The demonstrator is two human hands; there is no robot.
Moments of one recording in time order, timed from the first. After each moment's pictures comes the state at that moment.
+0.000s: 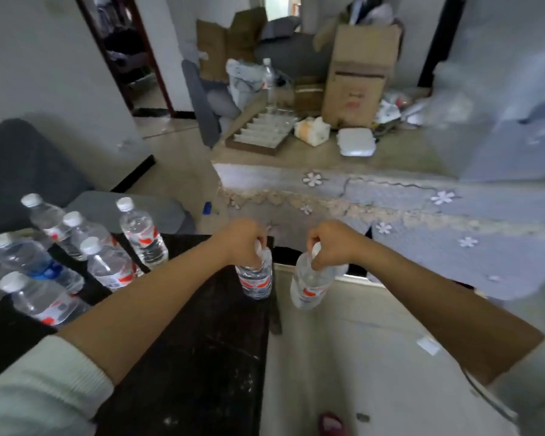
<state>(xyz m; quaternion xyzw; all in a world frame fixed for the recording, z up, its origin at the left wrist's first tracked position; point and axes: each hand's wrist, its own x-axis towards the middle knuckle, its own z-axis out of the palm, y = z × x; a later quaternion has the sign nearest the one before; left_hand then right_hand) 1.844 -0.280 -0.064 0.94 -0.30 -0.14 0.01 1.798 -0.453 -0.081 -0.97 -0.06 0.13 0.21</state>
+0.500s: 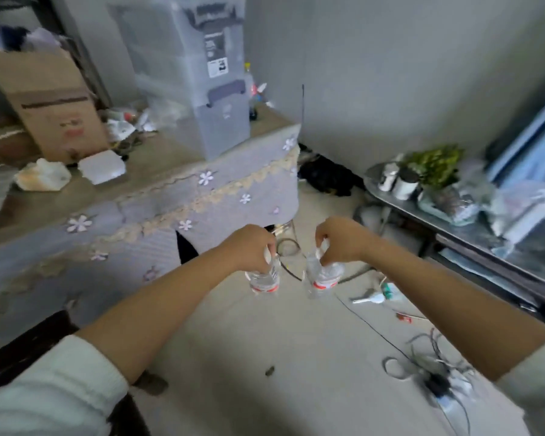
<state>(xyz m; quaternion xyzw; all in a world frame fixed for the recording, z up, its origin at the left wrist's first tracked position) 1.651 -0.509 -0.082 0.70 -0.68 -0.20 -0.01 1.485 -0.581 -0.079 -0.89 0.41 0.04 0.17</state>
